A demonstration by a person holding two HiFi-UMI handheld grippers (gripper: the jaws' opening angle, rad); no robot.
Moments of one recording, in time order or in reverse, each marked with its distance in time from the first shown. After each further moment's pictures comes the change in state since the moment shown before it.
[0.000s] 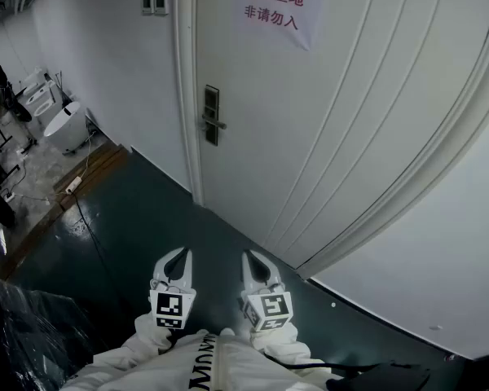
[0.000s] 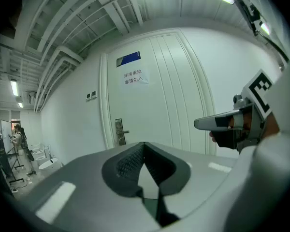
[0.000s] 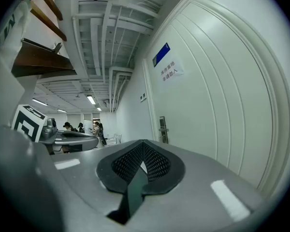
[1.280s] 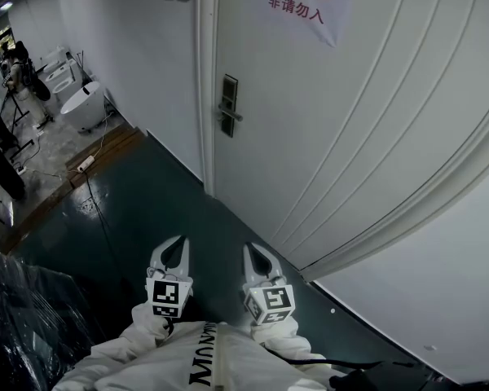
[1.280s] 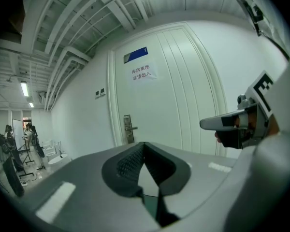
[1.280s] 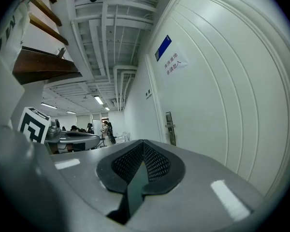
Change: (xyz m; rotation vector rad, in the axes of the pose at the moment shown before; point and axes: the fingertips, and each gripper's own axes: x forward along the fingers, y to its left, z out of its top) left arm 0.003 0.012 -0.013 -0.027 0.049 0.113; right arm 0.015 -0.007 -0.014 0.030 0.046 0.116
